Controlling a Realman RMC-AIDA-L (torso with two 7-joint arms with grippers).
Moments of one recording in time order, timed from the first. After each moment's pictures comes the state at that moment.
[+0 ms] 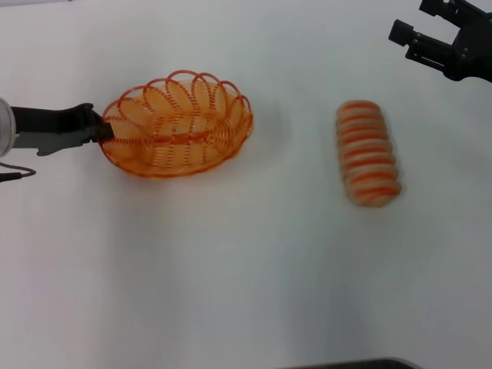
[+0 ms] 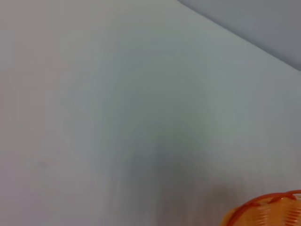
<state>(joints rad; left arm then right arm) -0.46 -2.18 1.02 1.13 2.44 1.23 -2.88 0.41 2.09 -0.39 -0.60 -1.78 -1.56 1.17</state>
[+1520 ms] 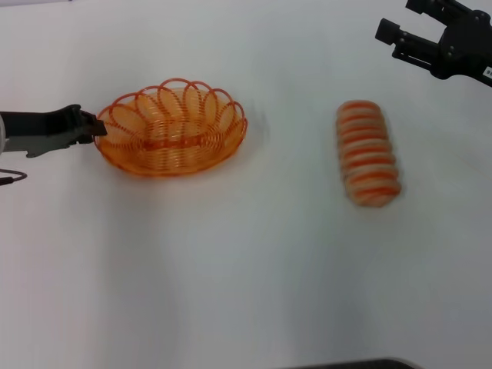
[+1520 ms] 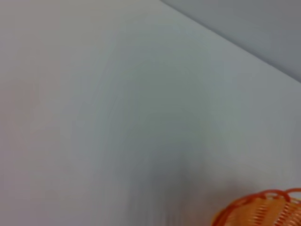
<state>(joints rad) -0.41 -2.18 1.05 1.15 2.41 1.18 -2.87 0.44 2.09 -0.40 -0.57 -1.78 -1.55 1.14</state>
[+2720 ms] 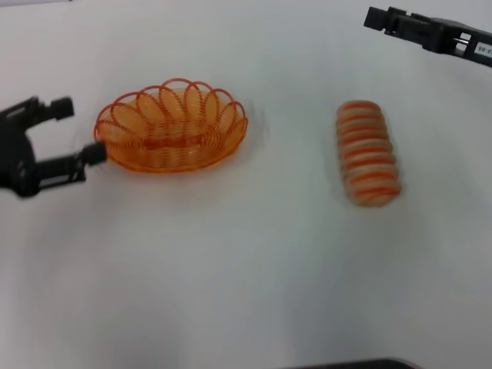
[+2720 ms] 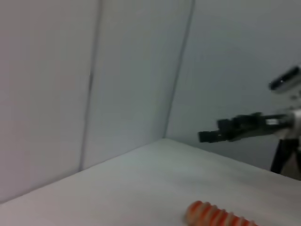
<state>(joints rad) -0.30 -2.15 0.57 1.02 1.94 1.77 -1.43 0.48 2.04 -0.52 -0.61 -1.82 -1.48 1.71</state>
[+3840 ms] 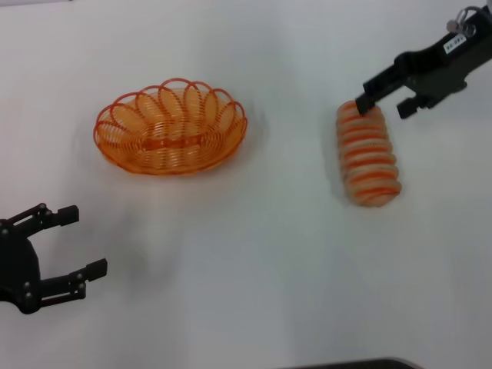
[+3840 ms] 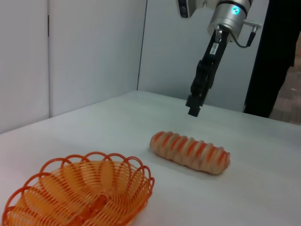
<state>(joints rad) -0.20 -2.16 0.44 0.88 2.18 1.87 -1.06 0.89 1.98 -0.71 -0.87 -2.74 -1.73 2.78</state>
